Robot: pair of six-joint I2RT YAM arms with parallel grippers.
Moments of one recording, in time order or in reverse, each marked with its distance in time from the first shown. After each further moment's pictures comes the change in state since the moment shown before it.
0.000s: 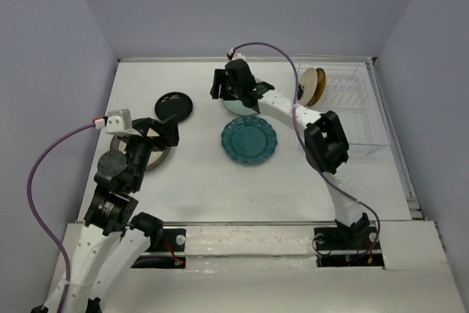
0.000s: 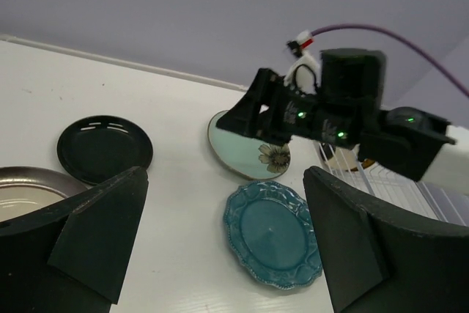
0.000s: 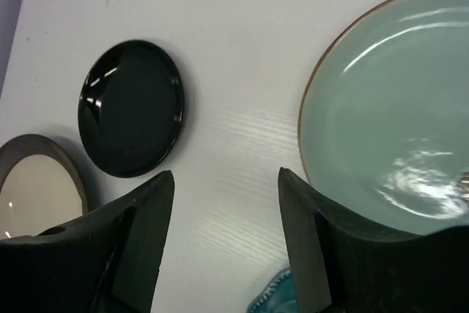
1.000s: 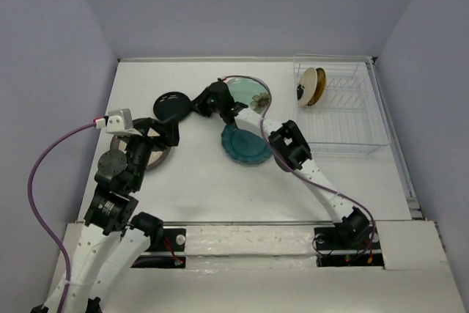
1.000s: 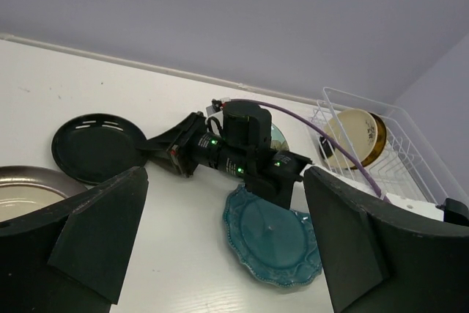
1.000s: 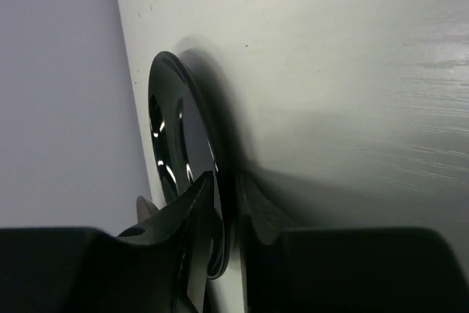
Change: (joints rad) left arm 0.000 0.003 0.000 -0.003 0.005 0.000; right arm 0.059 0.647 0.478 0.250 -0.254 0.740
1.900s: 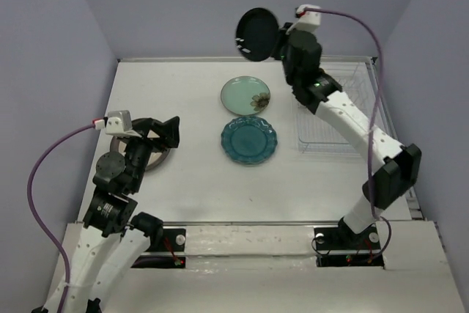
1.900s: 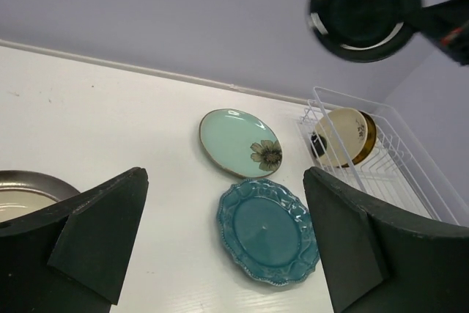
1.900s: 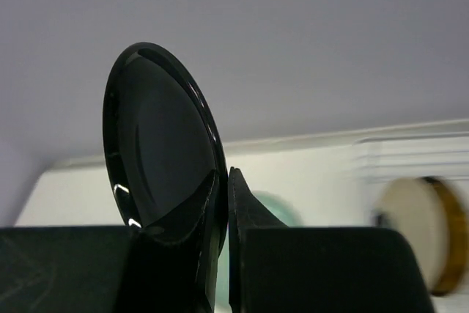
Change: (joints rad) left arm 0.000 -0.009 0.000 0.000 0.021 -0.001; right arm -0.080 -1.090 -0.705 -0.054 0.578 -0.917
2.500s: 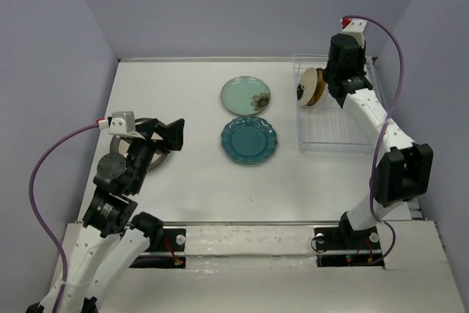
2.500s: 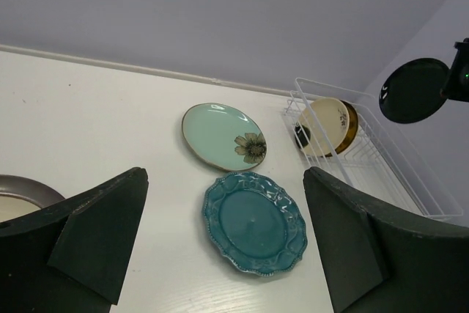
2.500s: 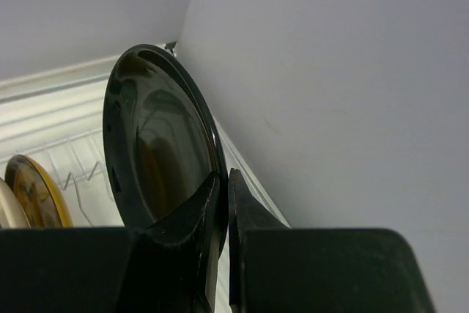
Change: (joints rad) left arm -0.053 -0.010 0.000 0.000 0.016 -0.003; right arm -0.426 -0.153 -0.229 -0.061 0.514 -0.520
